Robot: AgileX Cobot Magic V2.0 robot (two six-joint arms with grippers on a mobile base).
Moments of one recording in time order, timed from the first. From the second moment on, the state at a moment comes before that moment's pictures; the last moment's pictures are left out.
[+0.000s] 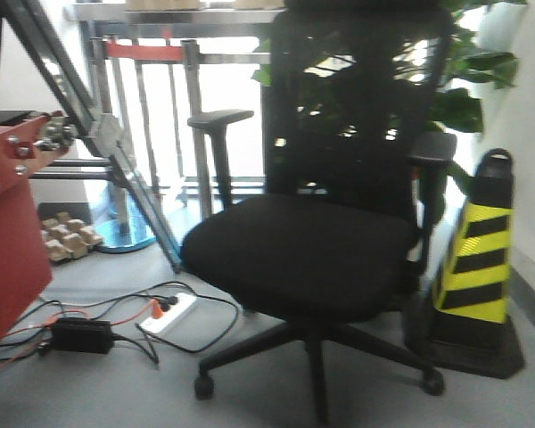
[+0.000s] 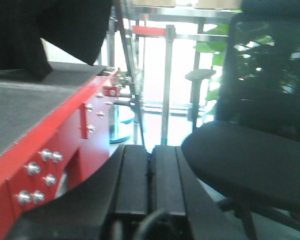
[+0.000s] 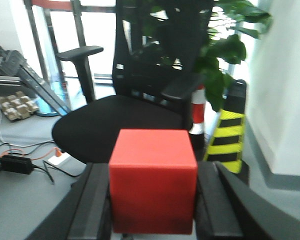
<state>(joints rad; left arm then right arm) 0.00 -0.02 0.03 -0.02 0.02 -0.02 0.03 0.14 -0.39 0.05 0.47 0.02</state>
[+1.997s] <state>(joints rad) 0.00 -0.02 0.03 -0.02 0.02 -0.02 0.03 0.14 -0.39 0.05 0.47 0.02</state>
